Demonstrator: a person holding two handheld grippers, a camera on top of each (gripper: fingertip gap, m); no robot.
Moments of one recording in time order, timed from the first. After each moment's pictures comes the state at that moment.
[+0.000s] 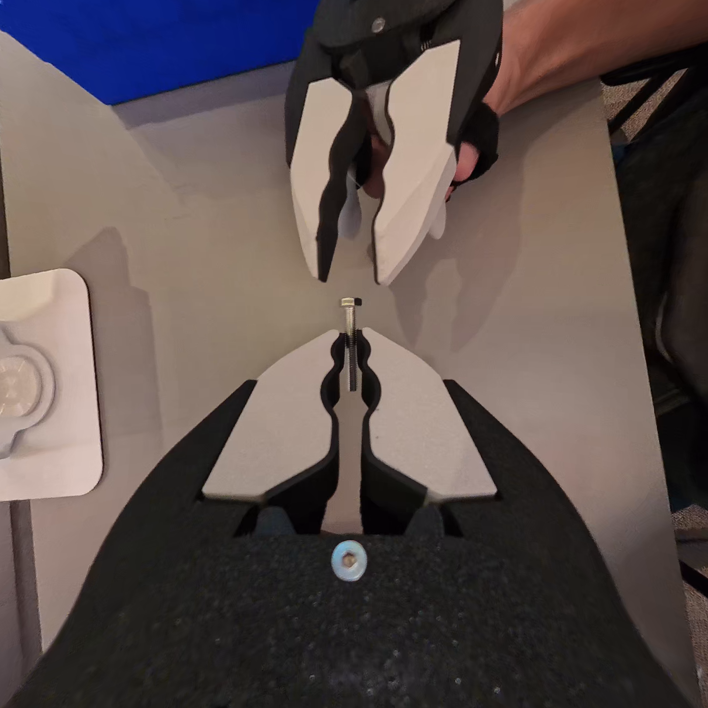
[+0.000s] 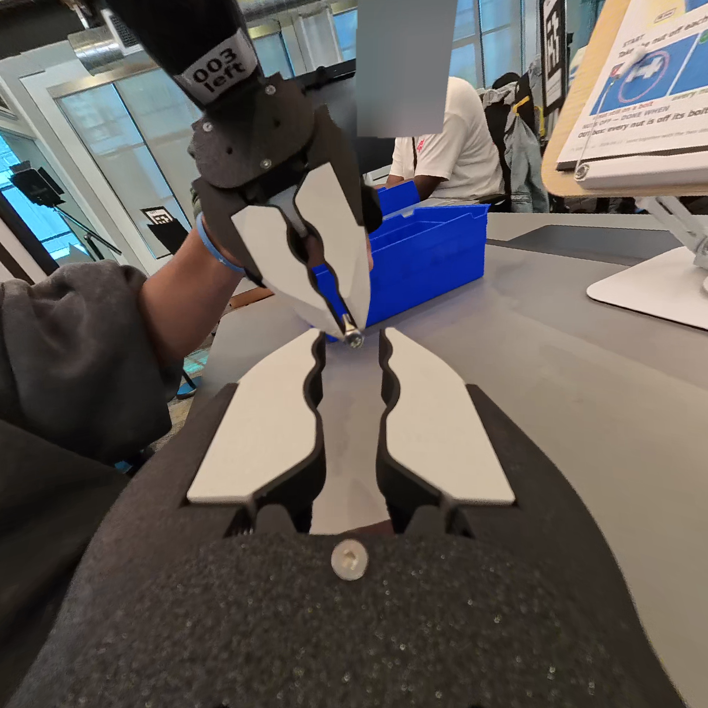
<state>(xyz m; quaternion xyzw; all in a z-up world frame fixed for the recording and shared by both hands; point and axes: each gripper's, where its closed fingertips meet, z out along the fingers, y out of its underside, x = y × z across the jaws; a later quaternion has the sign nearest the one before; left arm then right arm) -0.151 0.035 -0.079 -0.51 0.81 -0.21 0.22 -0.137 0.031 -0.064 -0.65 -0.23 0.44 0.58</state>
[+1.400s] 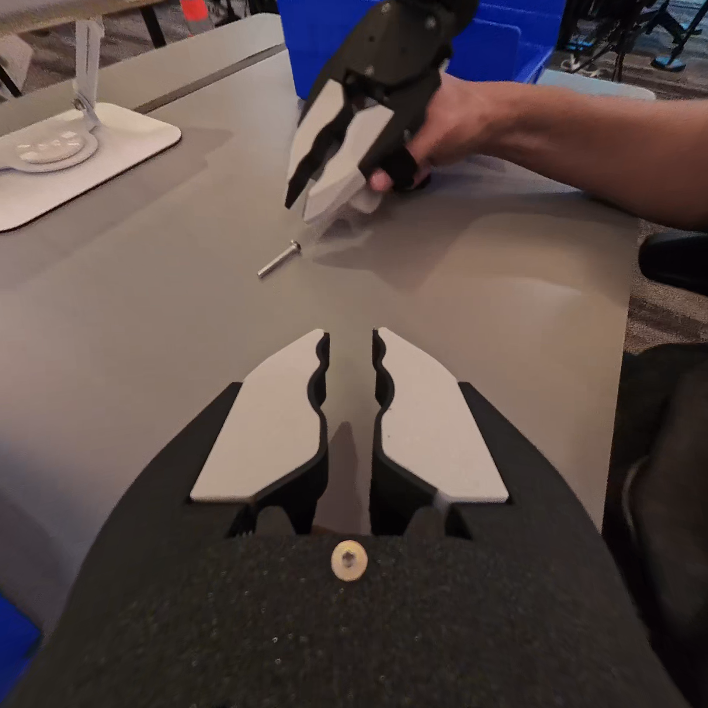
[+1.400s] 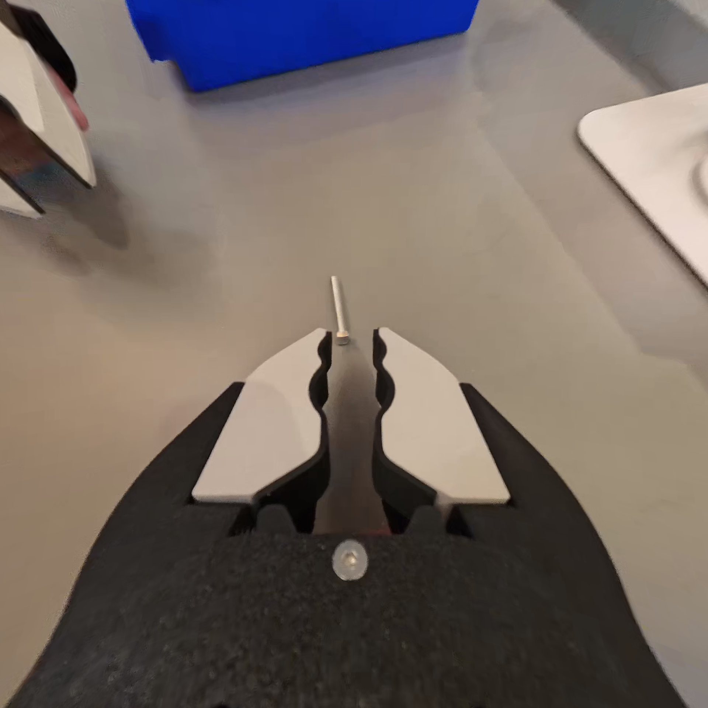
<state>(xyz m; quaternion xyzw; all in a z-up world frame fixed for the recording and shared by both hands) -0.230 0.003 -0.136 -0.67 0.52 -0.33 0.41 -0.118 0.084 -0.166 -0.79 -0.42 0.21 0.40</state>
